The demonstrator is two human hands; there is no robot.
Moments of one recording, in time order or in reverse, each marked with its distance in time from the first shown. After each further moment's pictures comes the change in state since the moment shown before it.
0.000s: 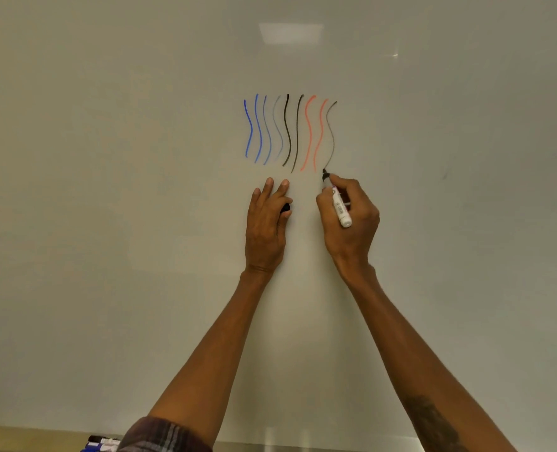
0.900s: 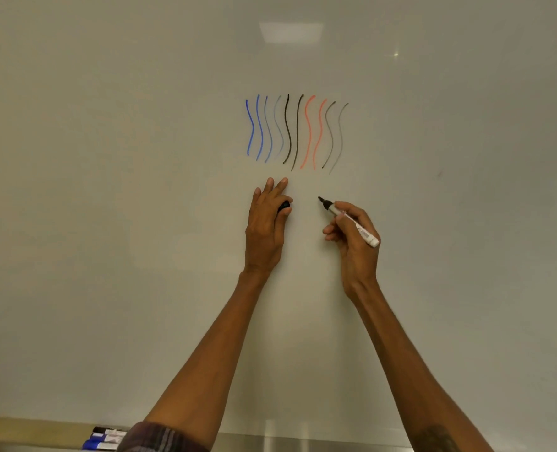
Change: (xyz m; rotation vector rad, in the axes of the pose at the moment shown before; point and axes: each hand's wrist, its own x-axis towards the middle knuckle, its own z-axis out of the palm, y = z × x) left_hand -0.002 0.014 -0.014 -0.113 -0.034 -0.100; right_hand -0.036 0.014 -0.030 0.660 -0.151 0.617
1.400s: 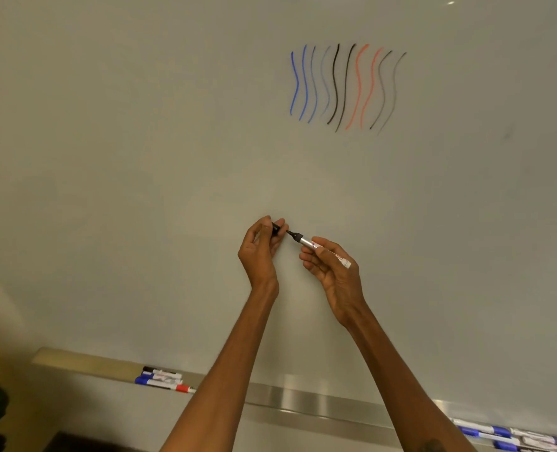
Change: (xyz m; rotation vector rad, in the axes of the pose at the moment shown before) left_hand -0.090 0.005 -0.067 -0.754 0.410 -1.046; right_hand -0.097 0.071 0.023 0.230 -0.163 0.499
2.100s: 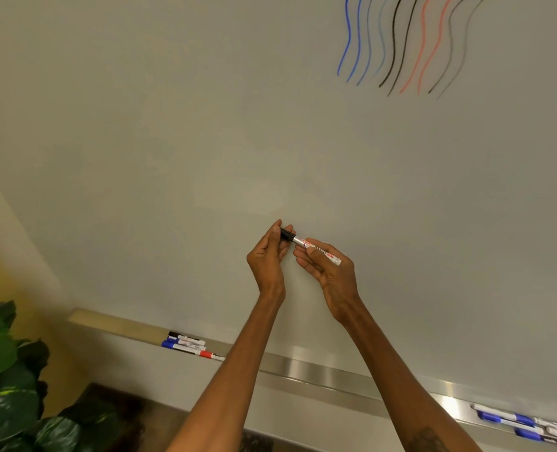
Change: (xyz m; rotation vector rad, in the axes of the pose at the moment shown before) left_hand -0.008 -0.019 -0.074 0.089 0.070 -0.031; right_hand -0.007 0.075 0.025 -0.031 -0.004 0.138
